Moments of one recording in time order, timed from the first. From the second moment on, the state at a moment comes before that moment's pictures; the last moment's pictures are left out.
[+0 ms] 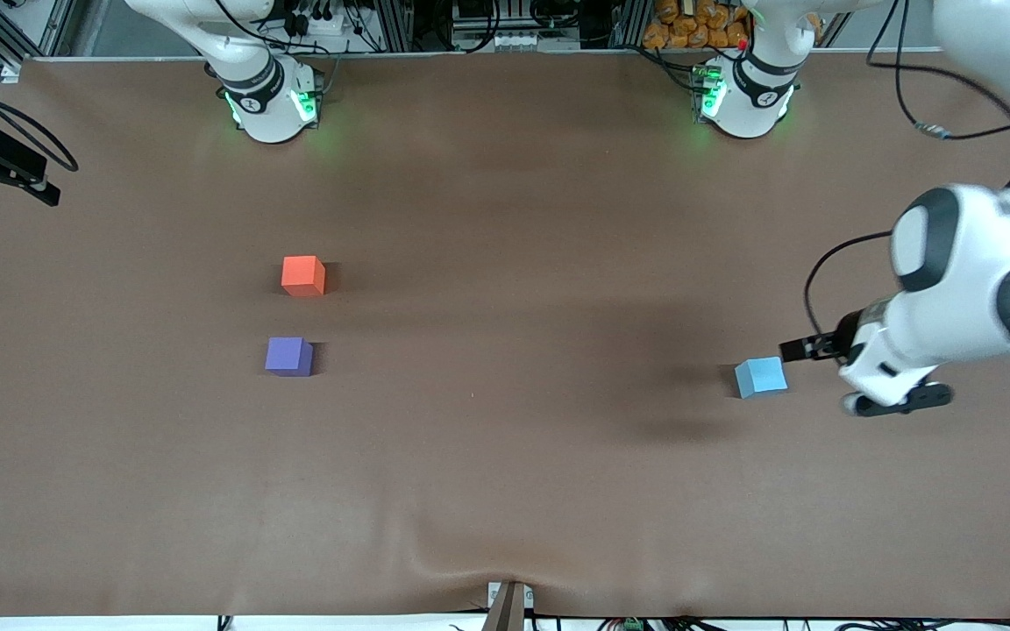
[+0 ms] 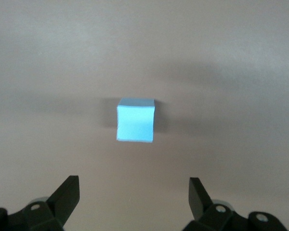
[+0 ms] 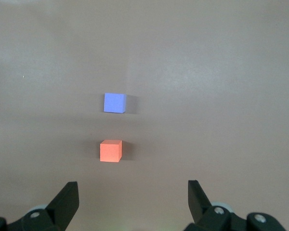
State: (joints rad) left arm 0.01 0.42 -0.15 -1.64 0.00 1.93 -0.28; right arm -0.07 -0.03 0.02 -1.46 0.06 1.44 -0.12
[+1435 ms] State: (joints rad) left arm 0.01 0.60 -0.15 -1.80 0.13 2.28 -0.29; right arm -0.07 -0.03 0.02 -1.46 0.06 1.43 -0.12
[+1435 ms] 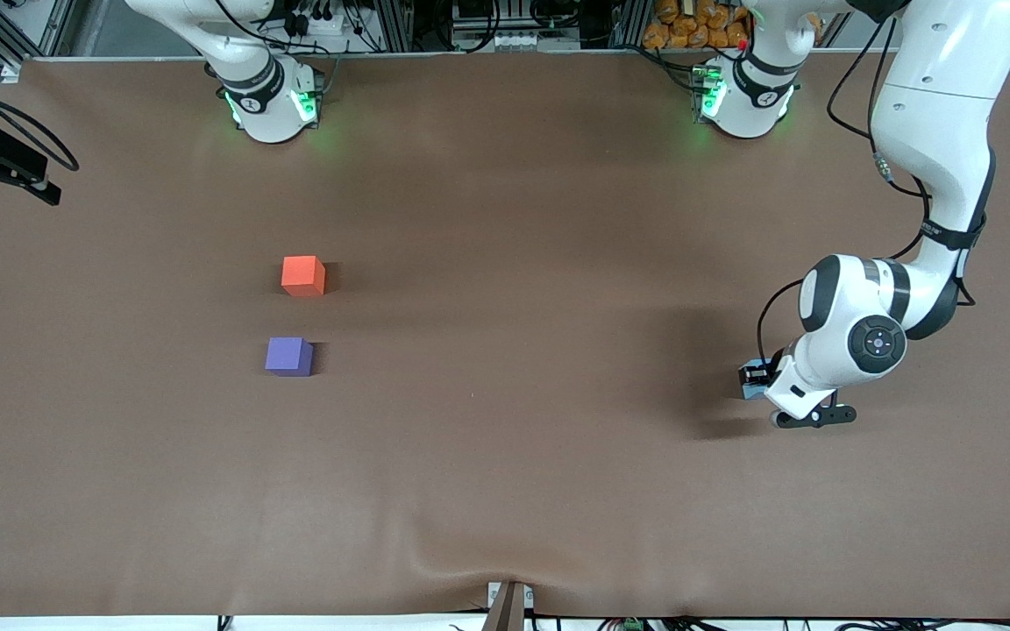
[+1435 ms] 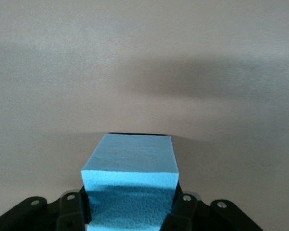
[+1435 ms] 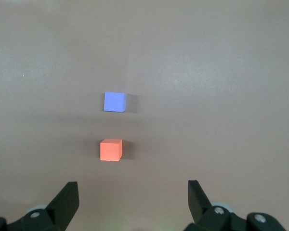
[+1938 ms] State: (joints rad) left arm -0.29 0.51 -0.25 -1.70 0.09 2.19 -0.65; right arm -0.07 -0.03 0.02 -1.46 0.06 1.43 -0.12
